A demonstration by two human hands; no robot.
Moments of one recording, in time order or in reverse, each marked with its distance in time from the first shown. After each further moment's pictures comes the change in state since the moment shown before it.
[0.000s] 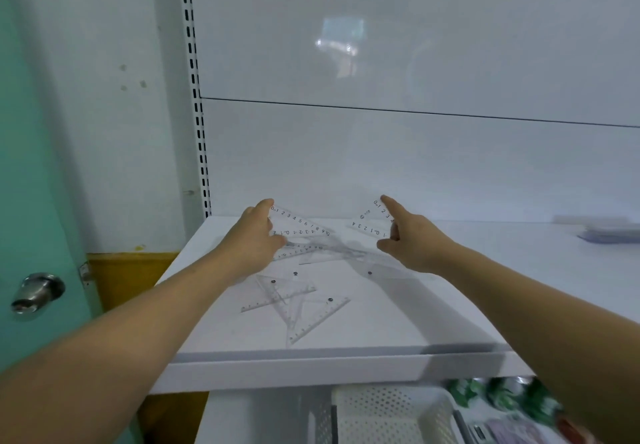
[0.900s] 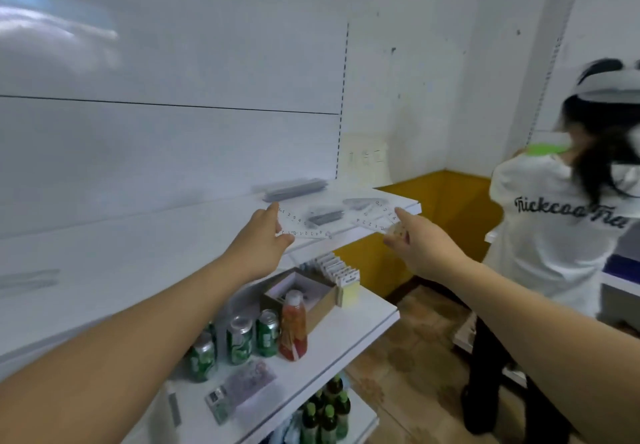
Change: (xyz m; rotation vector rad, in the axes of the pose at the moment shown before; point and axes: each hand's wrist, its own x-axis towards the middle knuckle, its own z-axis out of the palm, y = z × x) left_hand -0.109 0.369 0.291 -0.152 -0.389 0.563; right_hand -0.359 0.279 -0.219 -0.312 0.403 0.673
